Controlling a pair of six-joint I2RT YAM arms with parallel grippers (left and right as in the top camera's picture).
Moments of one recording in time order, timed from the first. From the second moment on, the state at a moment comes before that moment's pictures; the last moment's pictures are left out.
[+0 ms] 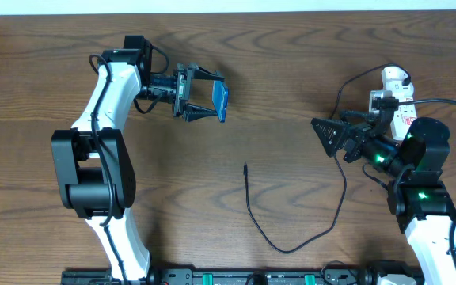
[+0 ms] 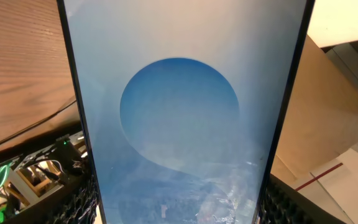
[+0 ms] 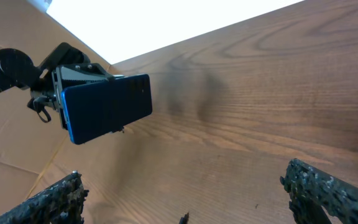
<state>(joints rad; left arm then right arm) -0.01 2.06 1.63 -1.12 1.30 -0.80 -0.01 1.01 0.61 0.01 -0.73 0.40</state>
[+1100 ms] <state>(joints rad) -0.01 2.06 1.63 -1.09 1.30 -0.80 -0.01 1.01 0.61 0.01 -0.73 0.40</state>
